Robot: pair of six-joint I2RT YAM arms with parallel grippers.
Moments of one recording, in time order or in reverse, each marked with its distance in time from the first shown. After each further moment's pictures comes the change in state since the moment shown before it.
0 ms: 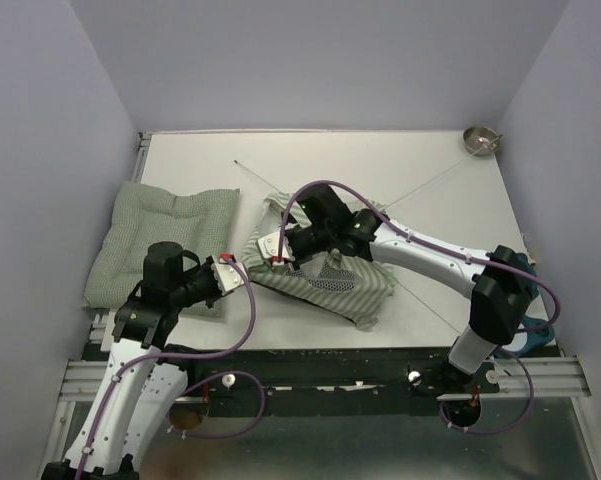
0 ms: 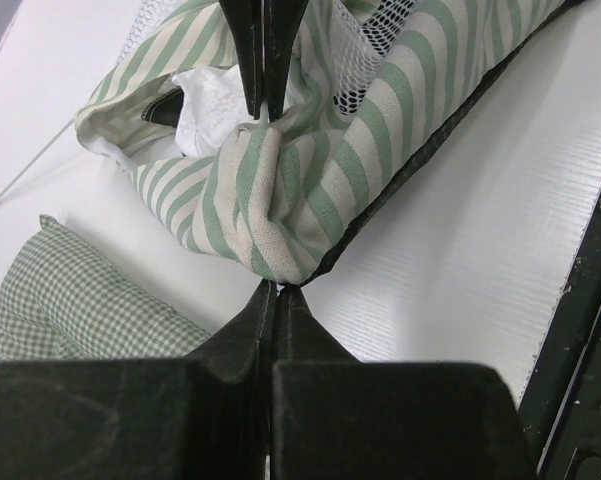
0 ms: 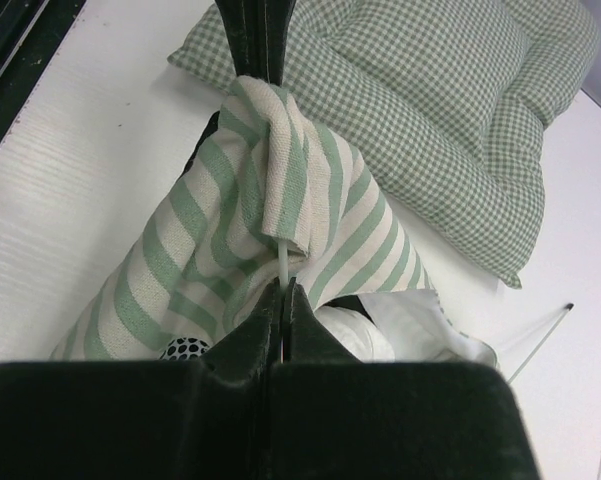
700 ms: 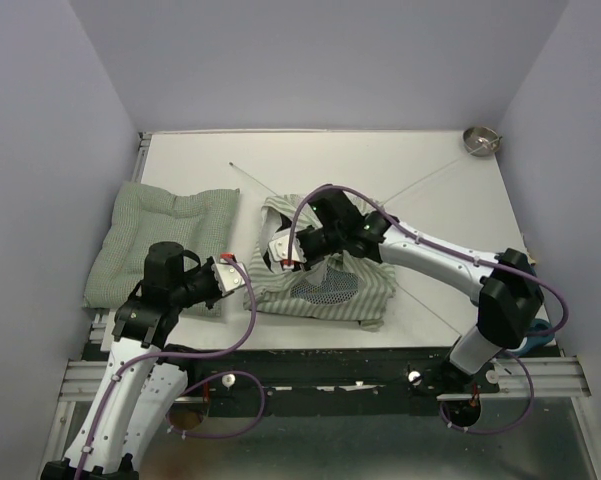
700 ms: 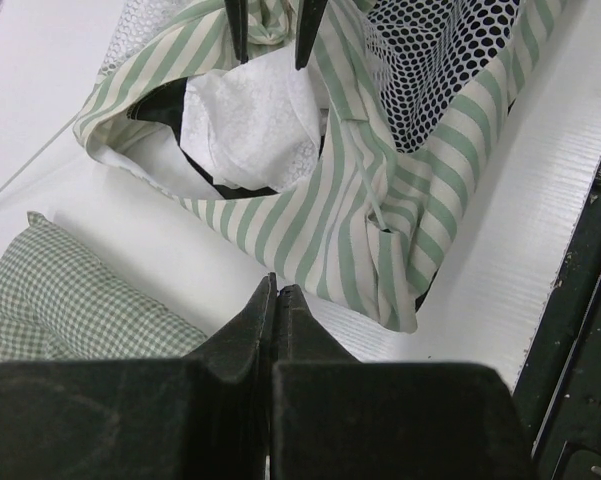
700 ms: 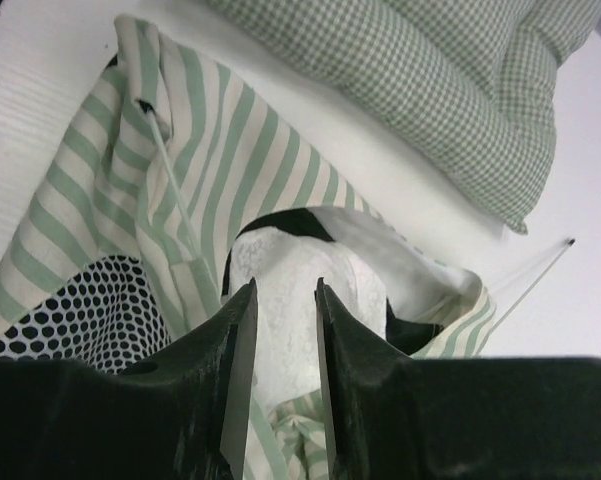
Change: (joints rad) left arm 0.000 0.018 0.010 -0.027 0.000 0.001; right arm -0.039 -0.051 -0.072 -0.013 0.048 -0.060
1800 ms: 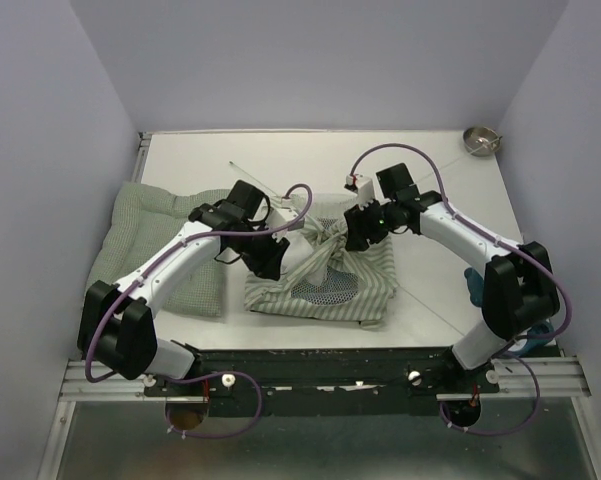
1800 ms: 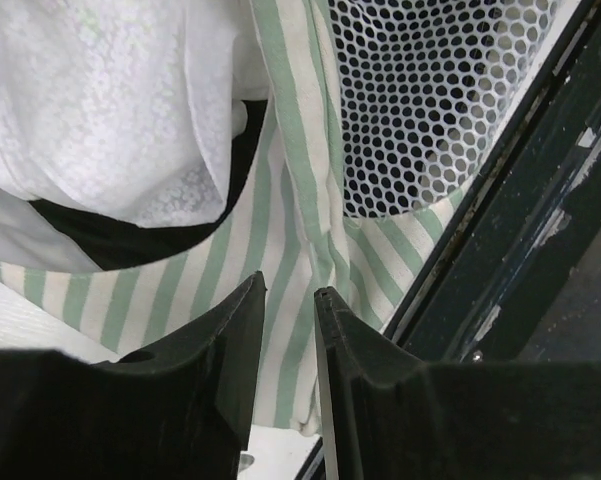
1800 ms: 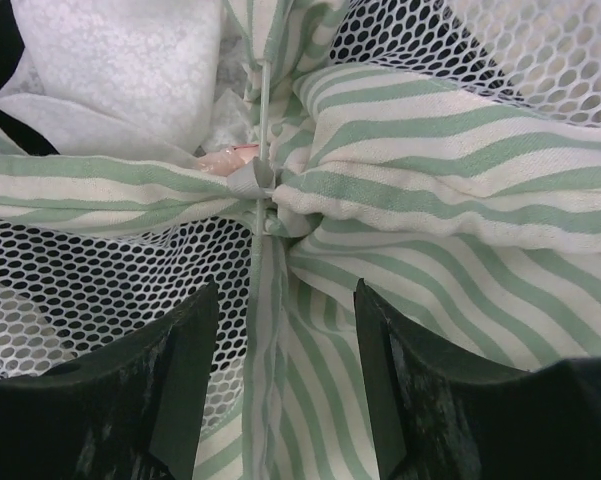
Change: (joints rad) left arm -0.262 0.849 0.469 -0.148 -0.124 -0.447; right arm -0.456 -0.017 -0.126 -0.129 0.122 0.892
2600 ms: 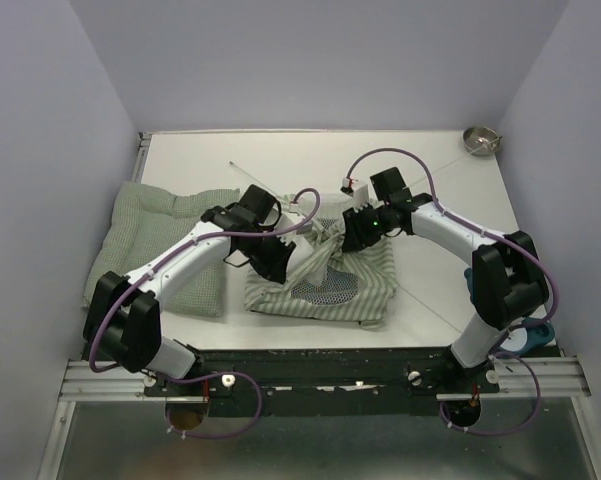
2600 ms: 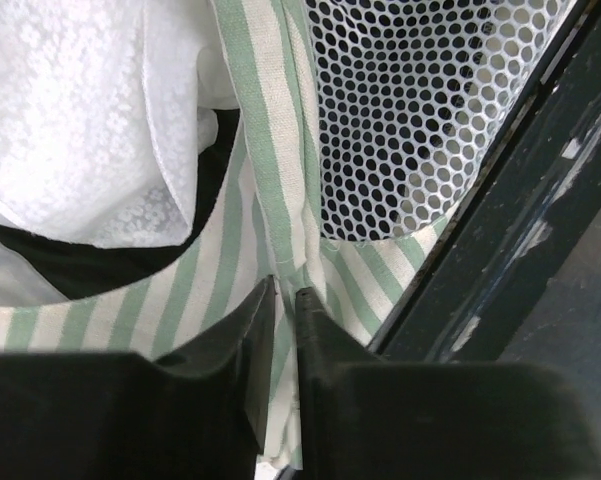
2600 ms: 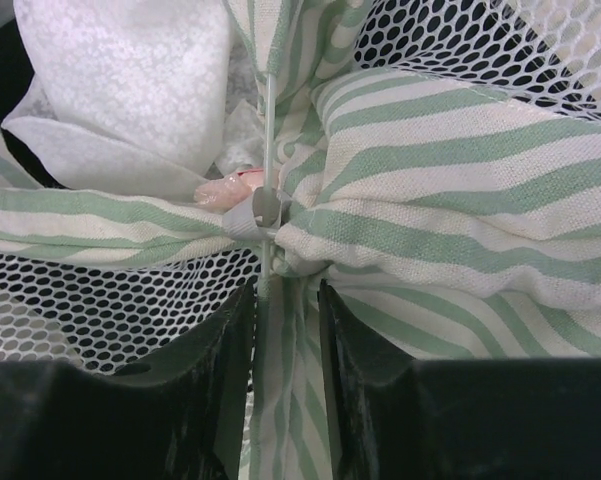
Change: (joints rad) left arm -0.063 0.047 -0.005 0.018 -0.013 -0.079; right arm 0.006 0.084 -0.016 0.063 -0.069 0.076
